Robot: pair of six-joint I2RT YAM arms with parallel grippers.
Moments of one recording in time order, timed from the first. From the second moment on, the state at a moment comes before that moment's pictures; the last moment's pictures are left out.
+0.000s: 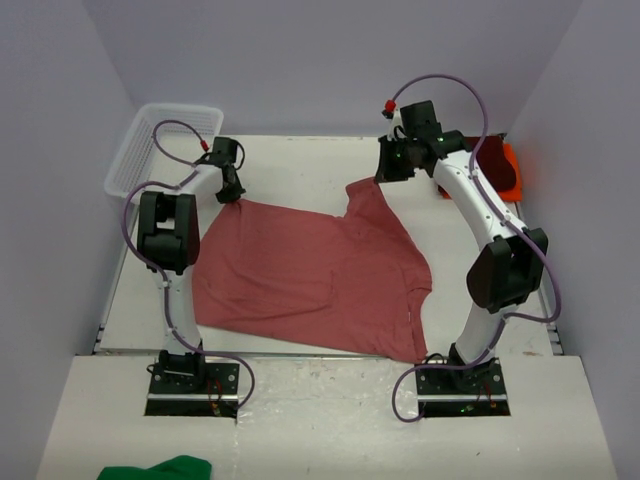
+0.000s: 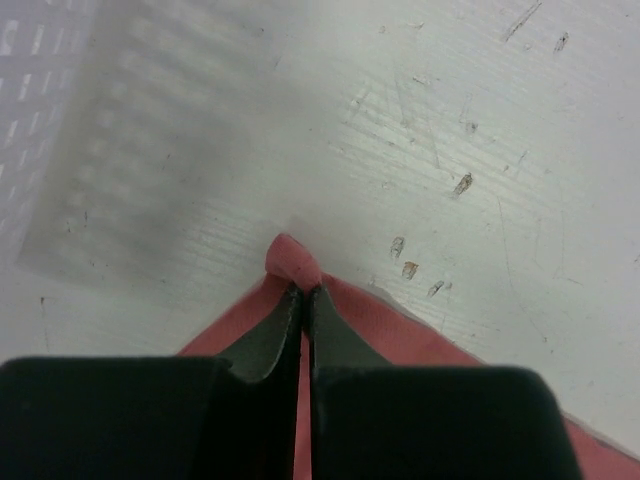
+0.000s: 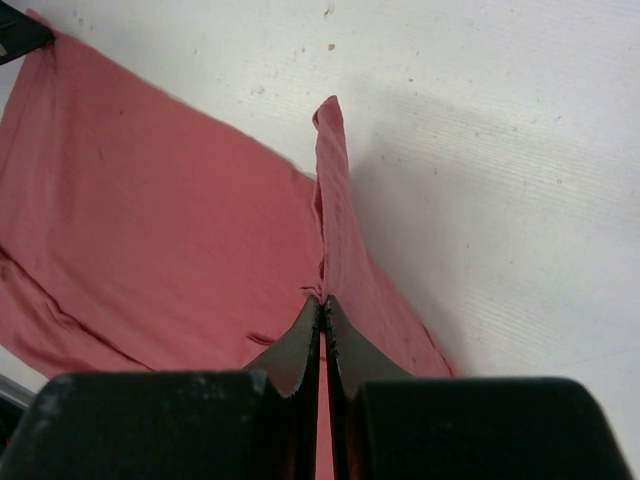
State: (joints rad) left arm -0.10 2.18 1.62 -0.49 -0.22 -0.46; right arm 0.31 1.83 1.80 -0.85 -0.21 0.21
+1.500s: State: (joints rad) left arm -0.13 2.07 1.66 -0.65 -0.43 -0.51; right arm 0.08 2.18 2.32 -0.96 -0.17 0.15
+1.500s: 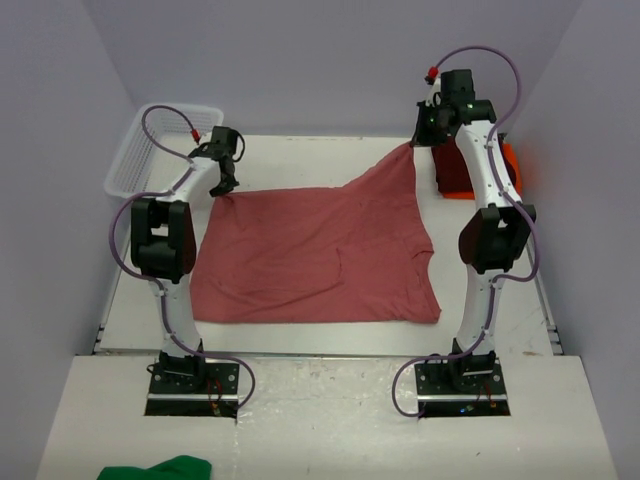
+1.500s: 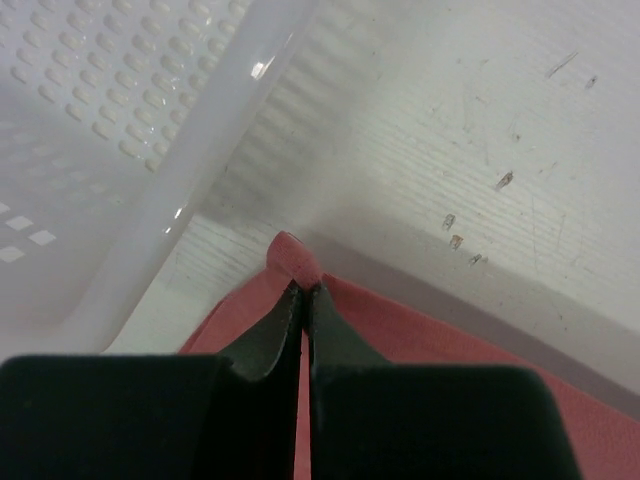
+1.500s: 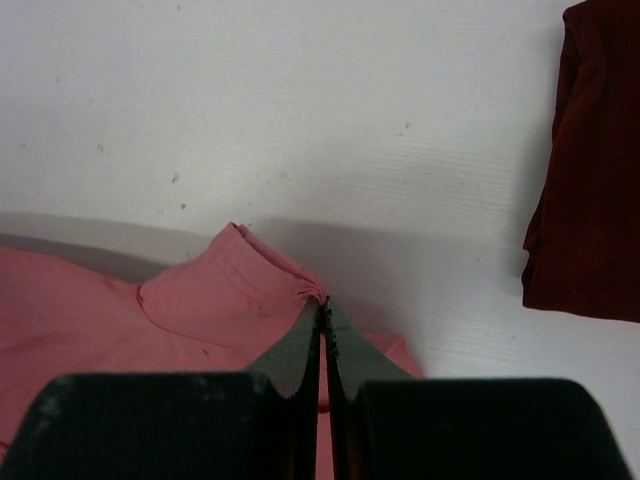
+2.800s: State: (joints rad) left arm -0.17 1.95 1.63 -0.69 -0.52 -0.49; right arm 0.08 2.07 2.05 -0.90 -0.17 0.19
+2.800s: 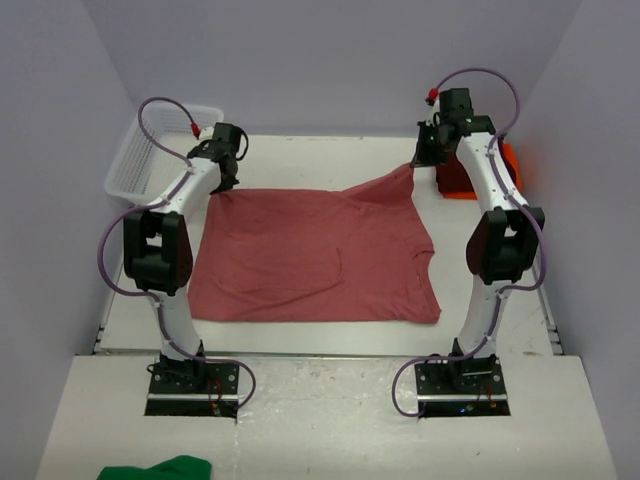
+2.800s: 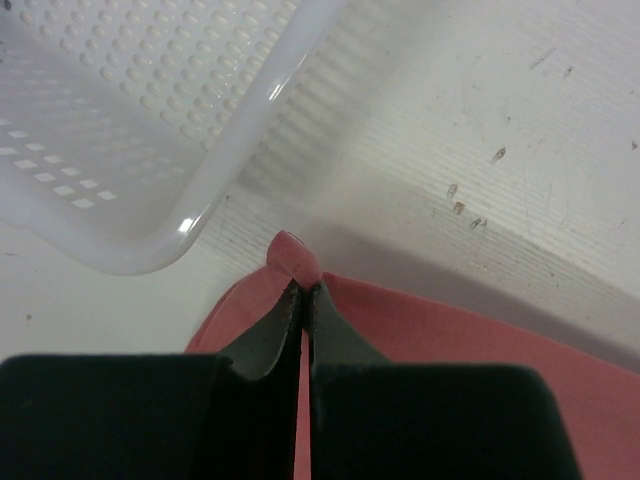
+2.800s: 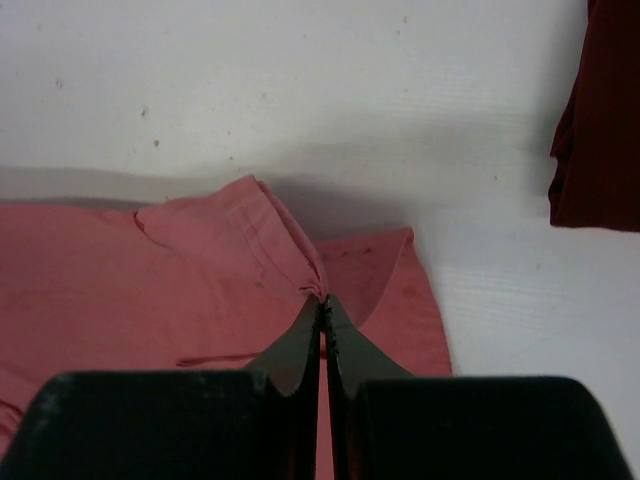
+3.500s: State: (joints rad) left arm -0.19 1.67 1.35 -0.78 -0.50 -0.58; right arm 0.19 1.53 1.48 -0.81 -0.12 0.28
